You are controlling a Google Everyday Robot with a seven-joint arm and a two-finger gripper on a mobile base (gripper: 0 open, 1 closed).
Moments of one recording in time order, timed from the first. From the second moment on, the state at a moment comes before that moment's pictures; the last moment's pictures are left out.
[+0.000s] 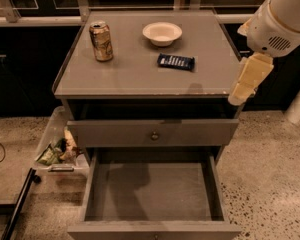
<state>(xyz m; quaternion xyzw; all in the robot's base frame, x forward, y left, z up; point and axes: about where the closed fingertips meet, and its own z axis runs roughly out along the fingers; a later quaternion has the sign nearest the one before) 0.529 -0.215 0.959 -0.58 0.78 -0.04 0.22</state>
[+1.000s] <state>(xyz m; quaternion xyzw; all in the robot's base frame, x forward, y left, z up) 0.622 -0.212 0.947 -0.57 0.77 -0.02 0.28</state>
